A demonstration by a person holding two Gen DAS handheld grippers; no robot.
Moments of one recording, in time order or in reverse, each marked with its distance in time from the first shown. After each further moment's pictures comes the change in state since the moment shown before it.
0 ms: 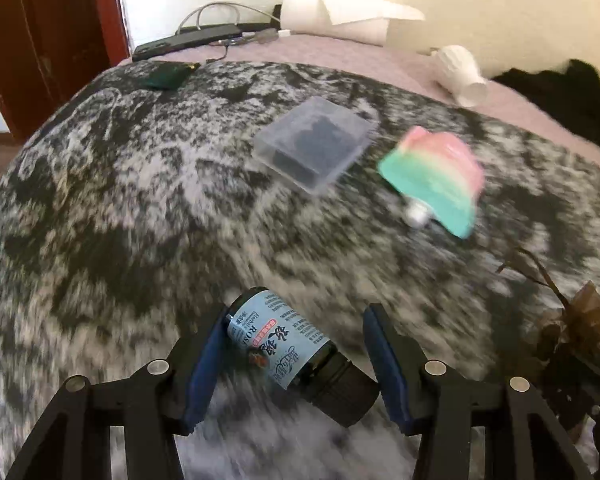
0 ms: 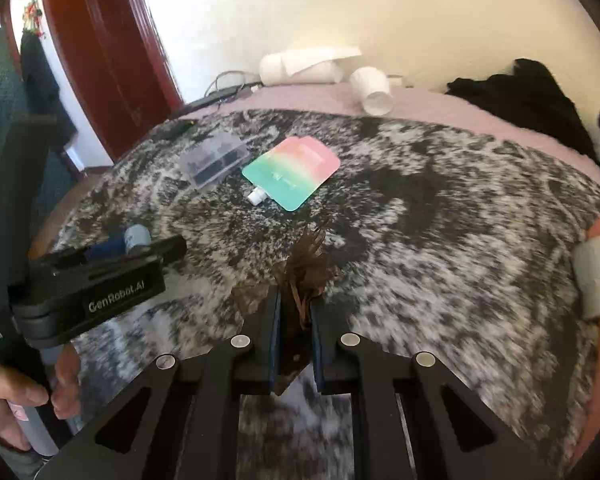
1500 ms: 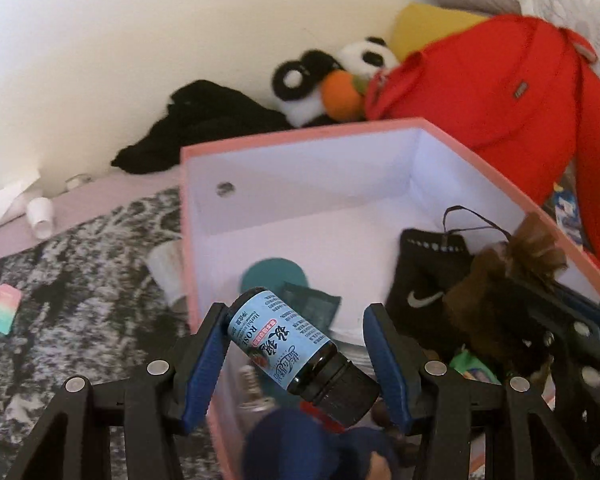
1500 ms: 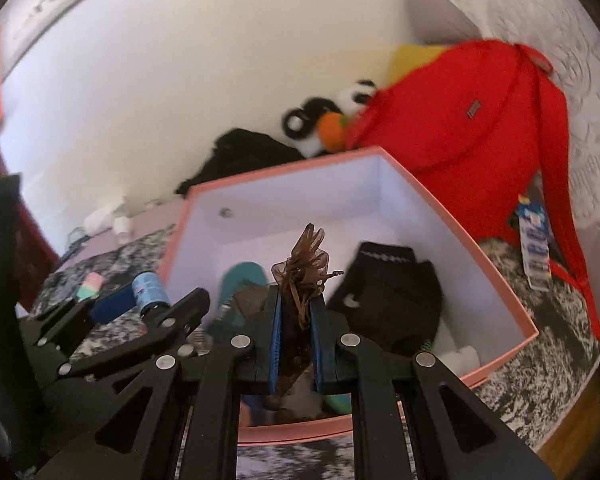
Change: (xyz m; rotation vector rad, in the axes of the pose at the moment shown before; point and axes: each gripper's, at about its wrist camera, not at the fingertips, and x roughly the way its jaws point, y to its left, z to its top) left arm -0.175 -0.401 -0.120 0.554 -0.192 -0.330; right arm -0.320 -0.264 -0.146 0.452 -0.293 -0.407
